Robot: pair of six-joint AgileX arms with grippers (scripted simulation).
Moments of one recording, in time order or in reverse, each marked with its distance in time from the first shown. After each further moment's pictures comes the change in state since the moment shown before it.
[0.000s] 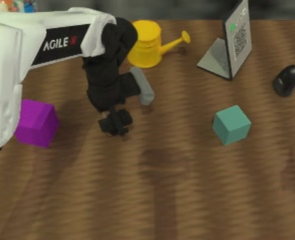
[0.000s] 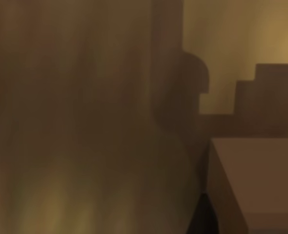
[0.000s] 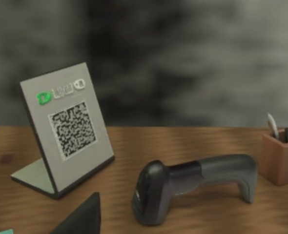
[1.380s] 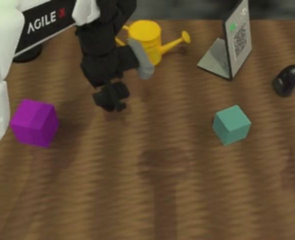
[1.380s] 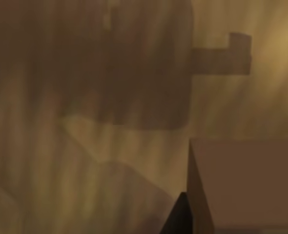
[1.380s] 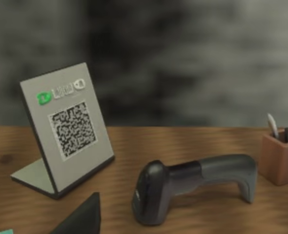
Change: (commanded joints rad) left arm -0.002 -0.095 0.181 -0.260 0.015 -0.017; right arm 0.000 0.000 0.000 0.000 0.000 0.000
